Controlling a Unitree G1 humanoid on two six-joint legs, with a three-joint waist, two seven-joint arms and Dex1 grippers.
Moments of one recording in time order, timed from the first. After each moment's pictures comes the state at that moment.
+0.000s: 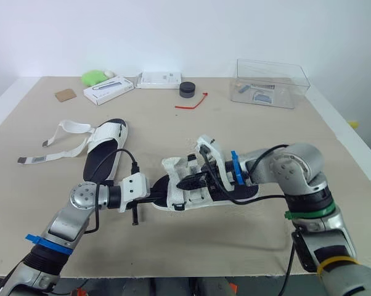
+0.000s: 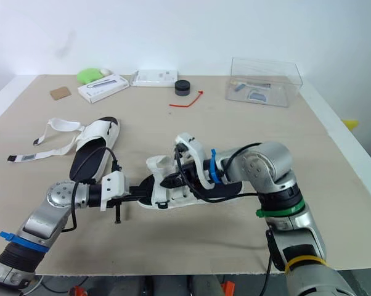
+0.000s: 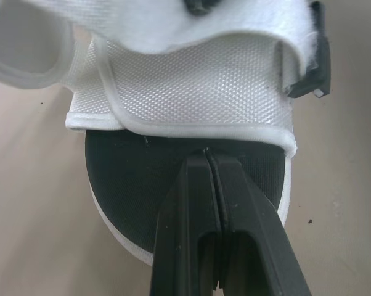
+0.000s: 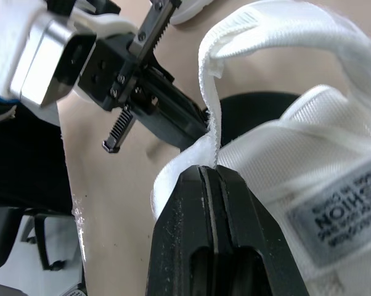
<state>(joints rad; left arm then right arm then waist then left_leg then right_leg) -0.28 0.61 -0.22 -0.05 -0.18 0.03 -1.07 -0.77 -0.47 0.15 -0.23 0.83 1.50 0.61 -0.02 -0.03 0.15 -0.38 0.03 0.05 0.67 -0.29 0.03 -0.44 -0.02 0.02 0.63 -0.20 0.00</state>
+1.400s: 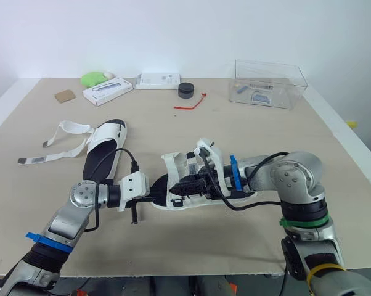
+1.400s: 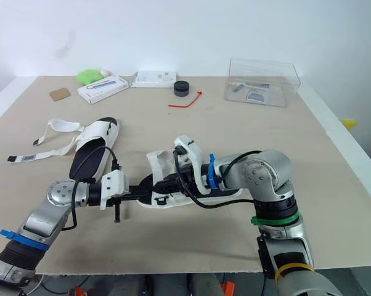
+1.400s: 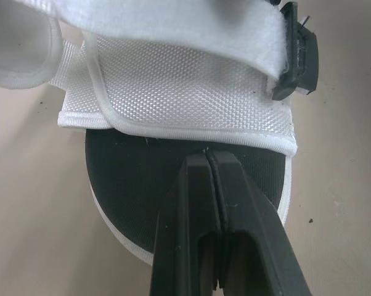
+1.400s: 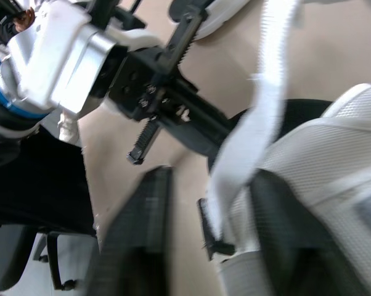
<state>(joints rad) -0.29 0.61 -0.23 -0.03 -0.17 0.03 -1.08 -0.75 -0.37 0.06 -0.24 0.84 1.55 0.56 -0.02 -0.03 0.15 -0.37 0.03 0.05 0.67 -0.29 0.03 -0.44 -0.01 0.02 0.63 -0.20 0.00</state>
